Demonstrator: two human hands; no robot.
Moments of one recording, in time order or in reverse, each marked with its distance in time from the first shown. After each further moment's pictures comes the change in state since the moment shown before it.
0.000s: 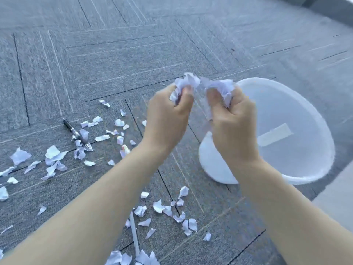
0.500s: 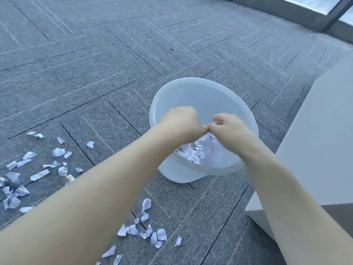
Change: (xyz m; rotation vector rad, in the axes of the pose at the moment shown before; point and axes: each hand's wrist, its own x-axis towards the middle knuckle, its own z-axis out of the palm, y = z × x) left_hand 0.020 0.035 0.160 0.832 -0.841 0.036; right_hand 0.028 0.067 -0.154 -0.662 -0.151 0.649
